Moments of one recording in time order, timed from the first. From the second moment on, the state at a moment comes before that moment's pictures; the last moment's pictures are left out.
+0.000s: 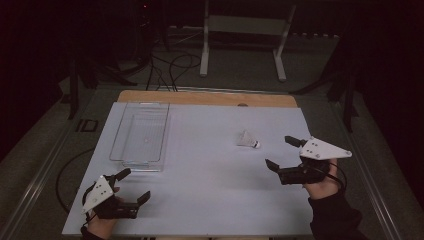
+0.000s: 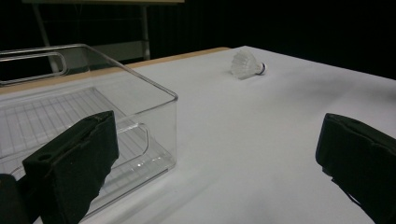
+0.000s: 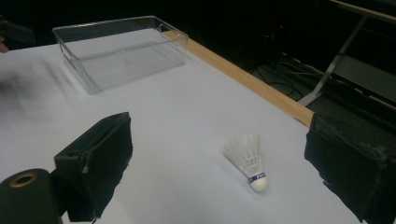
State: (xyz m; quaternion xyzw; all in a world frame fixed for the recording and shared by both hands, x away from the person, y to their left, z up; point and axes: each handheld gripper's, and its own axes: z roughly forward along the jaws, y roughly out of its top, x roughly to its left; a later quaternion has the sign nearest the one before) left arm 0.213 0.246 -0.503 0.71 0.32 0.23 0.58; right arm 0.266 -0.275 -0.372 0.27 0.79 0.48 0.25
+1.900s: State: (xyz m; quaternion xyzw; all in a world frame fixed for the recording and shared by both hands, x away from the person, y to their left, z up) left arm 0.214 0.247 -0.503 0.71 0.32 0.23 0.58; right arm 0.363 -0.264 -0.385 0.28 0.83 0.43 0.20
